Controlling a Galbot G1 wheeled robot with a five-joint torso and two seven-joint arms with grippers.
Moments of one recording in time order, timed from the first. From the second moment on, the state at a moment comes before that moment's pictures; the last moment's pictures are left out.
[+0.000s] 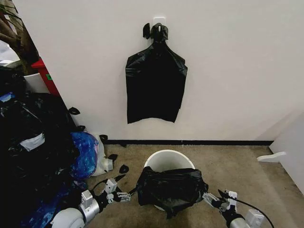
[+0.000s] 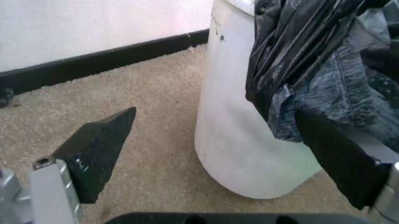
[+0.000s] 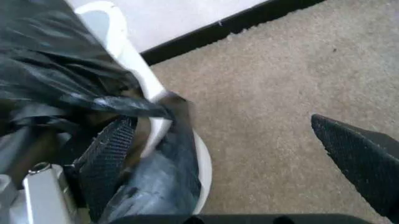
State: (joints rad) left arm 1.41 -0.77 -0.14 -1.73 -0.63 -0.14 0.38; right arm -1.83 1.19 0.60 1.99 0.75 -0.13 -0.10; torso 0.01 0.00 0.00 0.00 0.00
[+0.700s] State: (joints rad) left arm 1.43 -0.74 -0.19 -1.75 -0.67 -0.15 0.48; right arm -1.93 1.16 0.68 2.01 0.75 -0.05 -0.28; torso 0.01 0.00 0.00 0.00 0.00
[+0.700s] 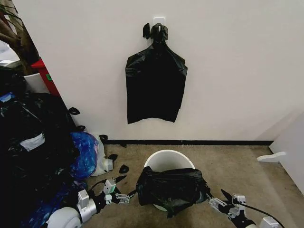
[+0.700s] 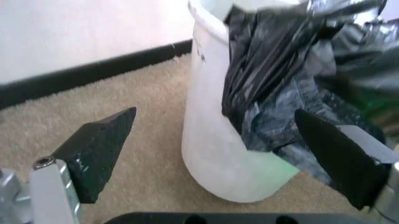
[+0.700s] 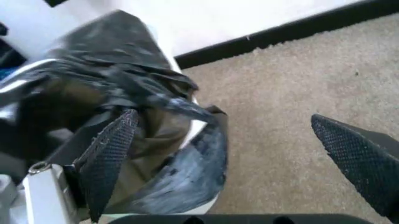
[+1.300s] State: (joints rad) left arm 1.44 -0.73 -0.41 -1.87 -0.80 -0.12 0.53; right arm -2.02 1.14 0.79 2.25 0.75 -0.03 -0.28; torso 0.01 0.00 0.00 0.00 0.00
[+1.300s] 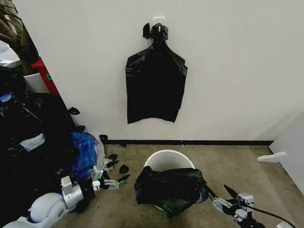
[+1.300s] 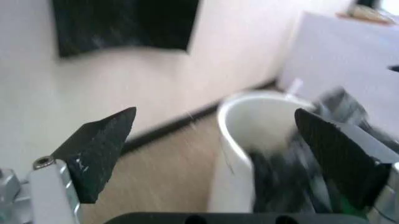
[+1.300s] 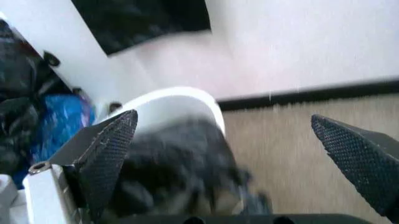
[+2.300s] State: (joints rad) left arm 1.43 -0.85 -0.30 -2.24 -0.74 0.12 -0.21; right arm -1.25 0.68 0.62 2.15 0.97 -0.74 -0.09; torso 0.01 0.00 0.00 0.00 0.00
